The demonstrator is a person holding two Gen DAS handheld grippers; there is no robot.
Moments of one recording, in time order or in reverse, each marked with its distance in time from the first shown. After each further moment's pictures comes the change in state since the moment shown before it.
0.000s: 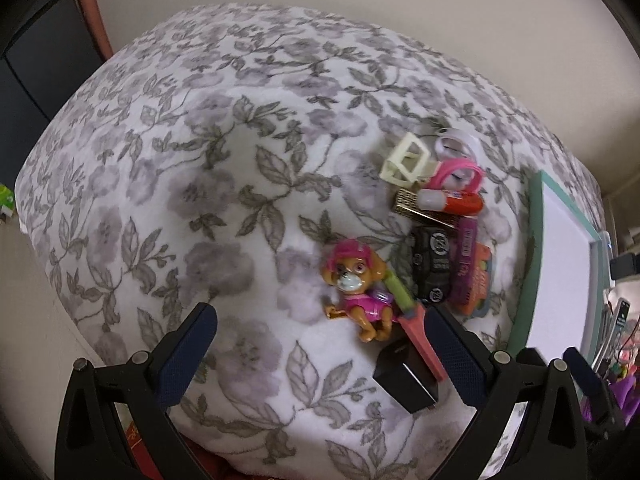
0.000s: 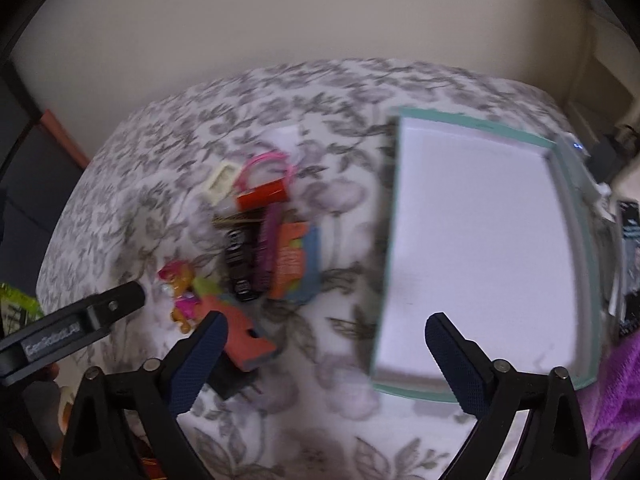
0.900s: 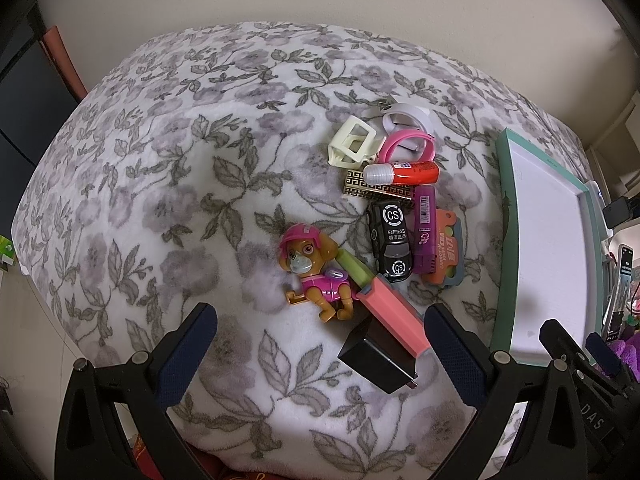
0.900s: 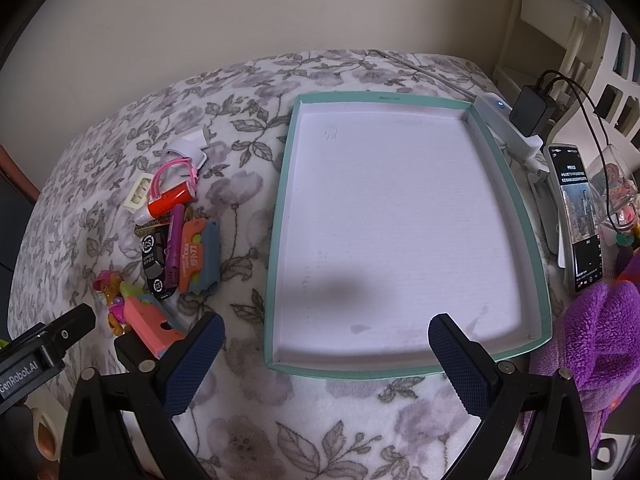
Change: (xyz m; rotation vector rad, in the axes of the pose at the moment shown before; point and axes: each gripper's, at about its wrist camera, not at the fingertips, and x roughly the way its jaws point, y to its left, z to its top) left arm -0.011 -0.042 -0.027 0.170 -0.048 0.004; right arm -0.014 -0.070 -0.024 0.180 -0.017 -0.194
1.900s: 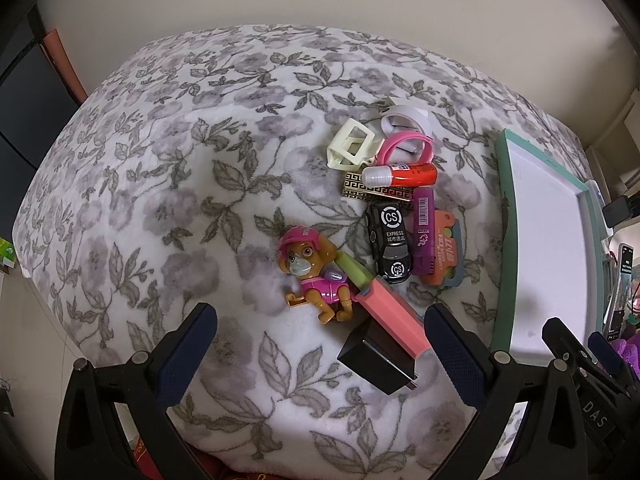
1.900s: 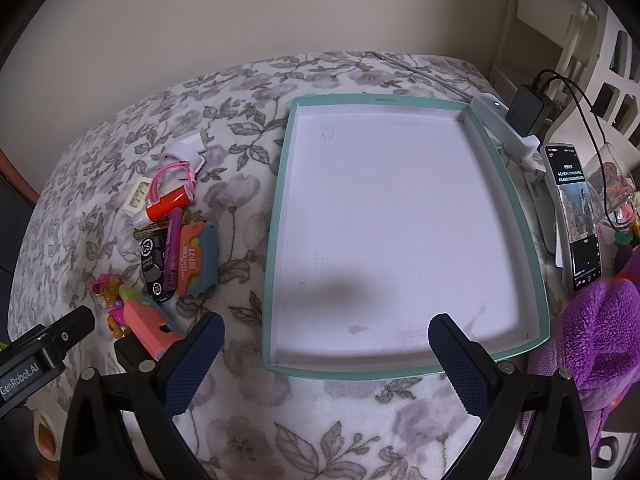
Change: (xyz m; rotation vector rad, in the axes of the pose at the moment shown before) left arm 0.000 -0.002 0.002 0.006 -0.005 0.006; right arm -0.001 -0.004 0.001 0.006 0.000 0.001
